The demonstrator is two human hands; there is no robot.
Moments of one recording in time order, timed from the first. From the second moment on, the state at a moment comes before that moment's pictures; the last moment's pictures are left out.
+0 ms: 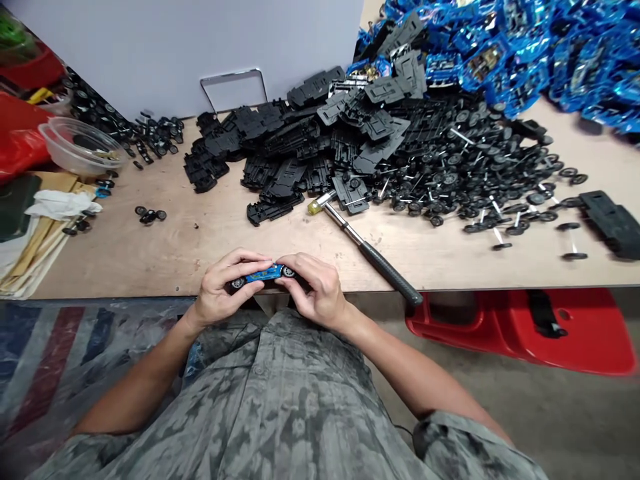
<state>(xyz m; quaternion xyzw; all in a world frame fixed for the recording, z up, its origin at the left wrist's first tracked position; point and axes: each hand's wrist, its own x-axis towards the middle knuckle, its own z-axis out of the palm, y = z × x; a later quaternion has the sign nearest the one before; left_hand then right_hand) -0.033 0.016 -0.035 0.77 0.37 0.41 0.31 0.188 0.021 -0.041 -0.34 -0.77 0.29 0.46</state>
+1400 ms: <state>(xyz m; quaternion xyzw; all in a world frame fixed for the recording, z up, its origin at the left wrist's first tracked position) -0.015 -0.015 -0.003 0.63 0.43 0.56 0.32 0.182 0.020 0.012 -0.28 -0.69 0.42 0.51</state>
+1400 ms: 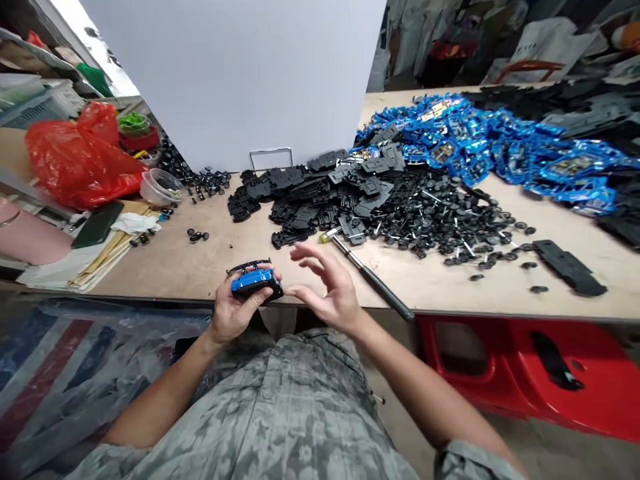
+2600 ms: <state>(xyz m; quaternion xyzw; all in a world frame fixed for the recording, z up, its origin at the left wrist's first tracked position) -0.043 0.003 0.024 0.89 0.28 0.34 0.15 0.180 0.027 0.070 -0.12 -0.93 0.19 0.28</state>
